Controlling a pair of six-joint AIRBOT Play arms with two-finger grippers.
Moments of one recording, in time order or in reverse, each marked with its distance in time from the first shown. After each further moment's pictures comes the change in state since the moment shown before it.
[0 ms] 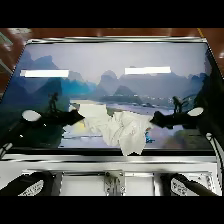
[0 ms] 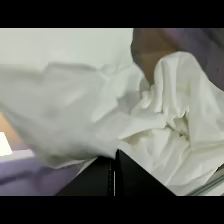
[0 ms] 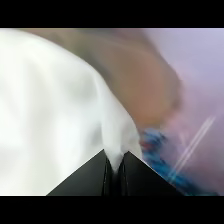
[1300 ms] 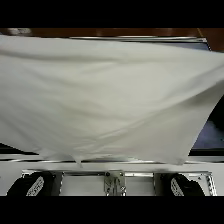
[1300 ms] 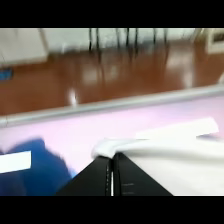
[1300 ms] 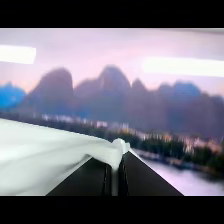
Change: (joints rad) left arm 0.274 0.327 1.294 0.693 -0.614 -0.027; right arm 0.008 0.470 1.040 -0.501 0.574 0.167
